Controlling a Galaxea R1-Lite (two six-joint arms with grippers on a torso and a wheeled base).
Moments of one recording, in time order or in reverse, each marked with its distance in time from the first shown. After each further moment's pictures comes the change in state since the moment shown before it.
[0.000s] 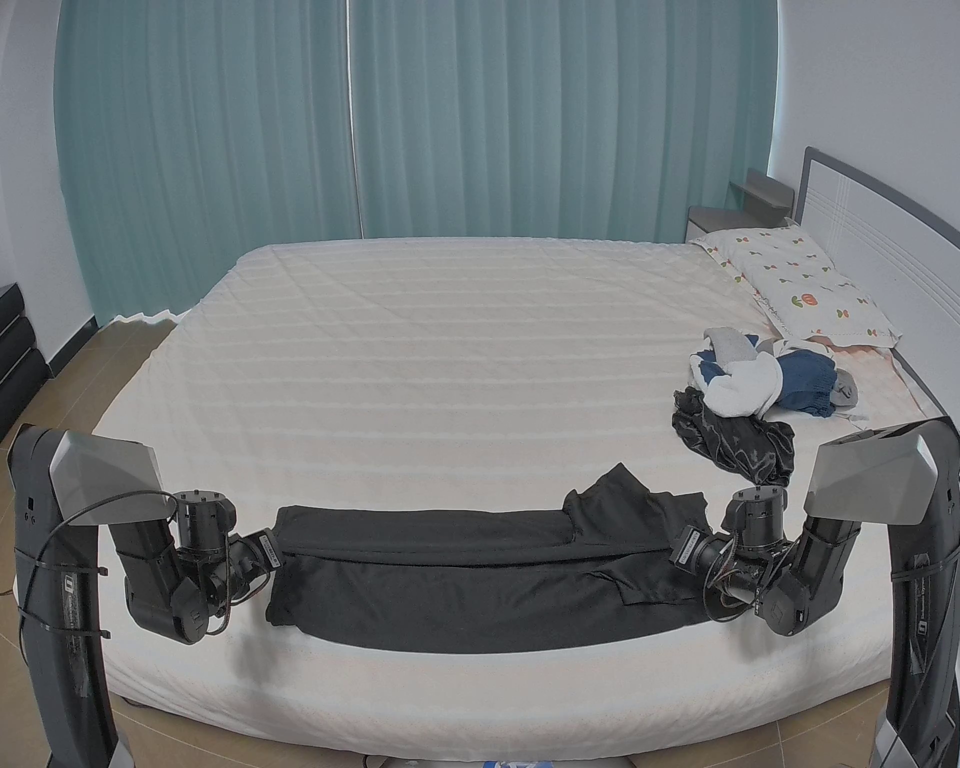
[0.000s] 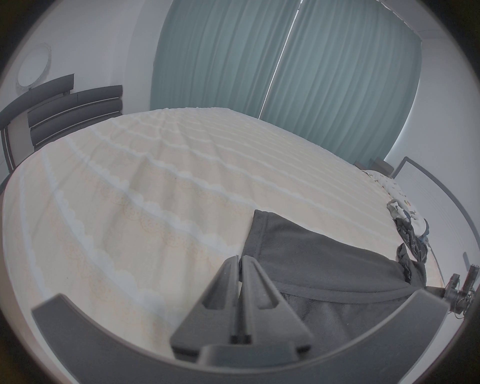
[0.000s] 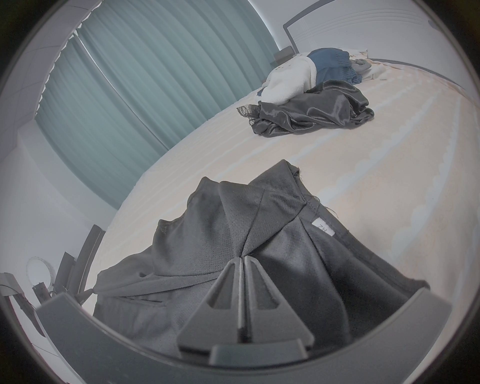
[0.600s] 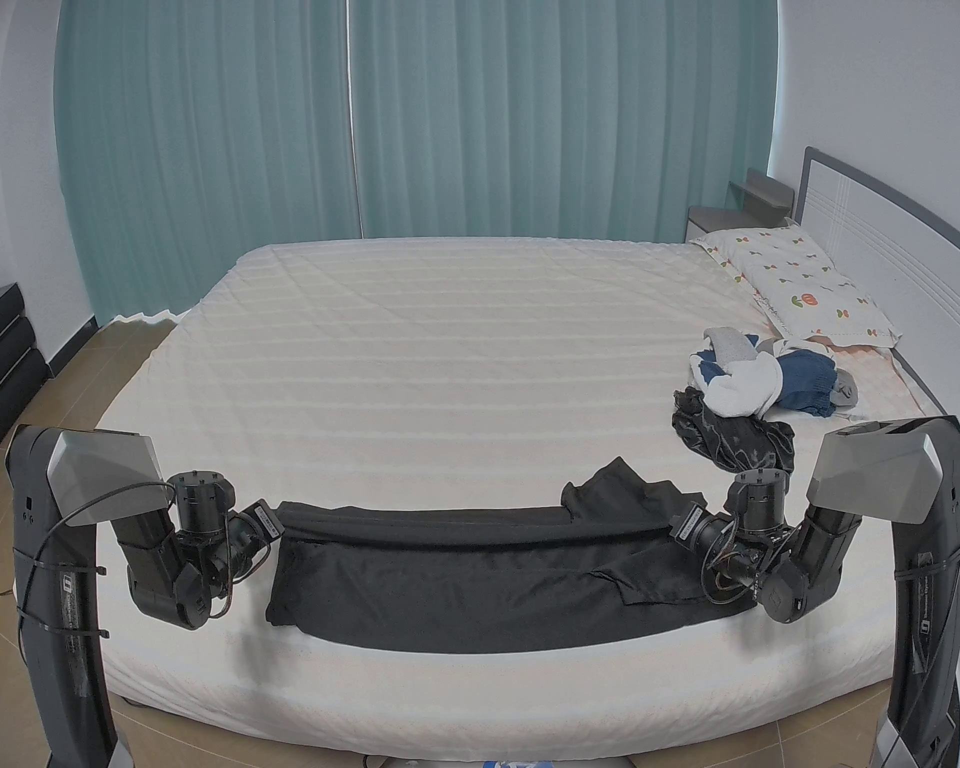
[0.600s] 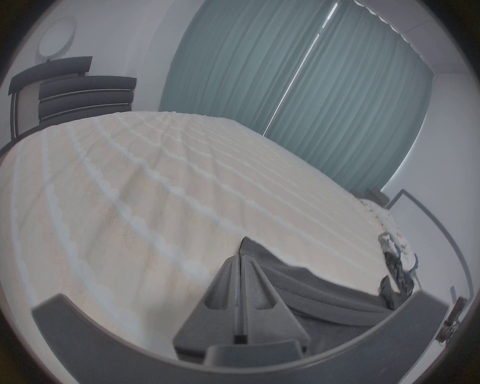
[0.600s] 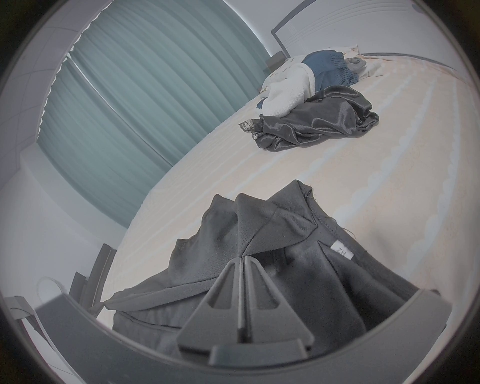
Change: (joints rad) left arm 0.003 -0.006 -0.083 -0.012 0.004 -0.150; right arm -0.006 -0.014 -0.064 0.000 0.001 0.093
